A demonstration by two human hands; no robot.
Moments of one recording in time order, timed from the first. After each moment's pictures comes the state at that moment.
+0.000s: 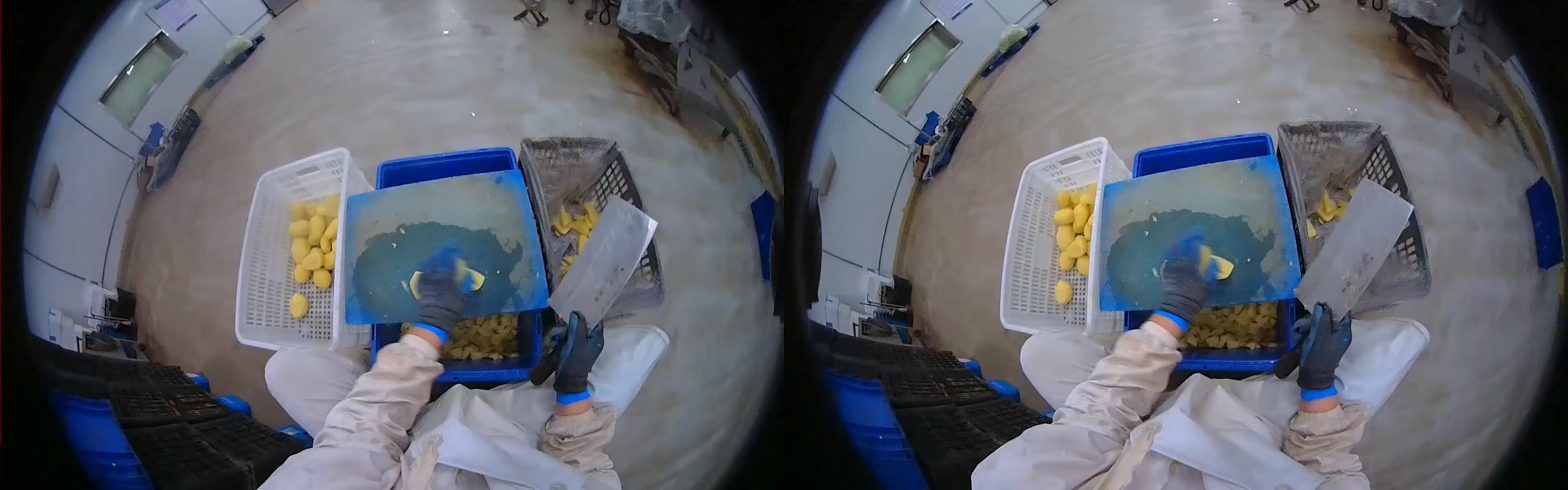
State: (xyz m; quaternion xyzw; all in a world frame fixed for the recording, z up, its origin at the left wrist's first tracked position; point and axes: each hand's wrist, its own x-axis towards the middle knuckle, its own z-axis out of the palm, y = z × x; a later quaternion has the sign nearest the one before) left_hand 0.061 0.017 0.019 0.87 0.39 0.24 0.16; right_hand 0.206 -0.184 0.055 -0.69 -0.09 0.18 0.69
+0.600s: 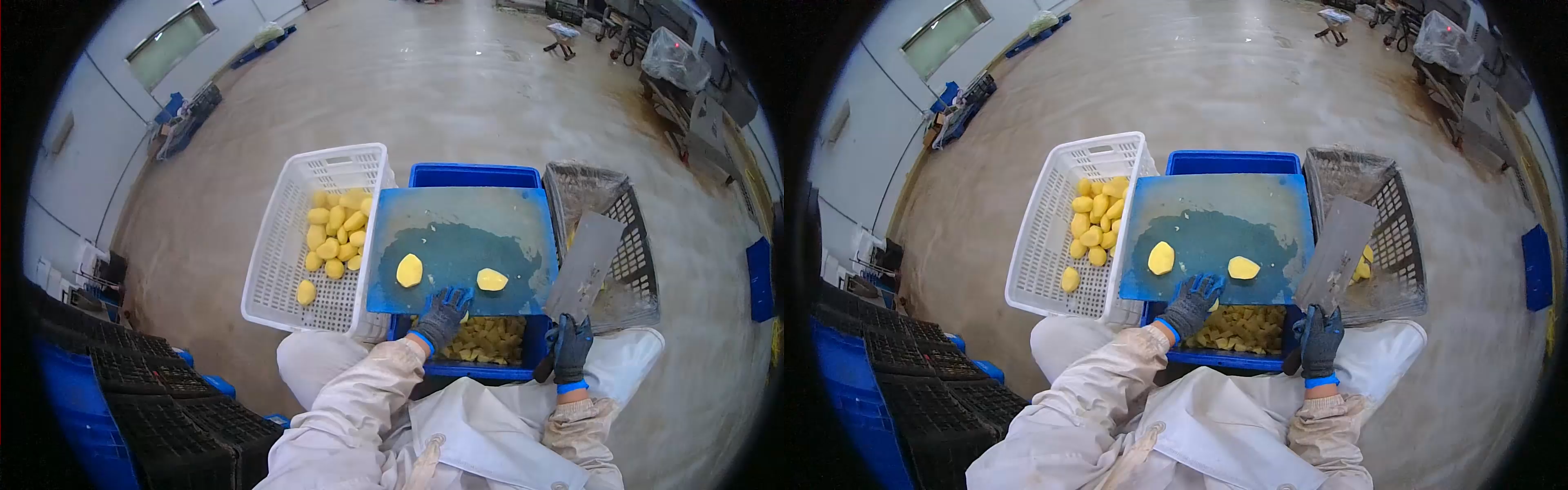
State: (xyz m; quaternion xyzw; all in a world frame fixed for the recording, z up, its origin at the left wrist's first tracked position) left_hand -0.028 -0.001 -0.044 0.97 0.26 -0.02 0.01; right_hand 0.182 -0.171 0.046 -0.67 -0.17 0.27 0.67
